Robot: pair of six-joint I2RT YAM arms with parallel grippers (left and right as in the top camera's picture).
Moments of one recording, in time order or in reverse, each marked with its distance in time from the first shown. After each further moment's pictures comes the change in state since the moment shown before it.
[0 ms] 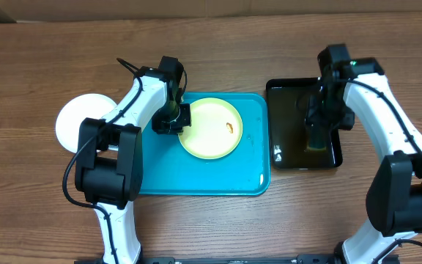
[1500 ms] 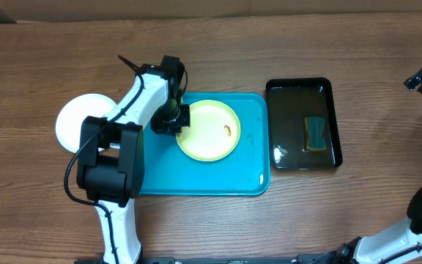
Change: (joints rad) left arm -0.002 0.015 0.027 -0.042 -0.035 0.010; right arm -0.677 0.000 0.190 0.192 -0.350 -0.025
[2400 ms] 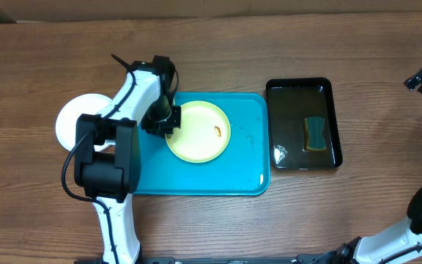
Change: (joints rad) left arm 0.043 0.029 0.046 -0.113 -0.043 0.100; right arm 0.000 0.000 0.000 0.000 0.000 0.000
